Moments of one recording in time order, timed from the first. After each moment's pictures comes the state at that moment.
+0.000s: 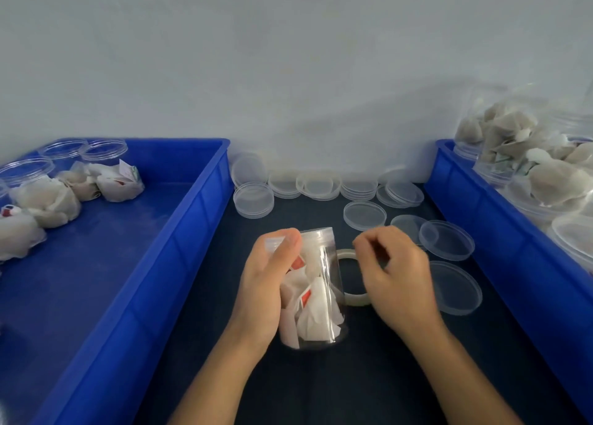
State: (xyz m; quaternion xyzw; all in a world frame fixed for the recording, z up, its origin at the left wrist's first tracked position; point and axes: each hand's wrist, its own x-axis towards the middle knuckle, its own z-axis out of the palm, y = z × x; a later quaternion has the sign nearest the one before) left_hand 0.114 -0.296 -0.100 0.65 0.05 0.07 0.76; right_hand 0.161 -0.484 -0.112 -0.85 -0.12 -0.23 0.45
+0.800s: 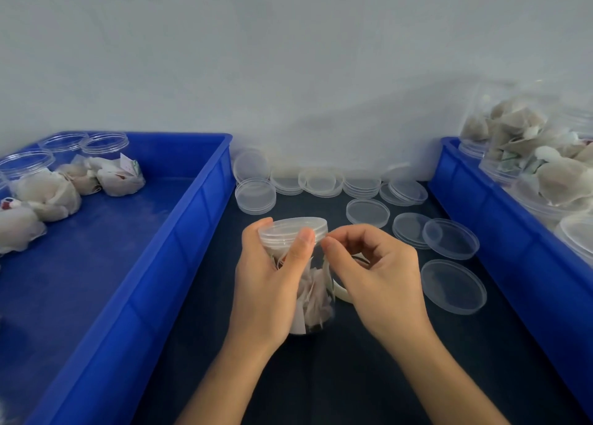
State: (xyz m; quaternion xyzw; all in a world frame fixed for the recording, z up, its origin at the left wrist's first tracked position) left_hand 0.108 -0.301 -0.095 0.72 0.06 0.19 0.66; right_hand 0.126 -0.446 -0.077 -0.71 -0.11 -0.11 0.68
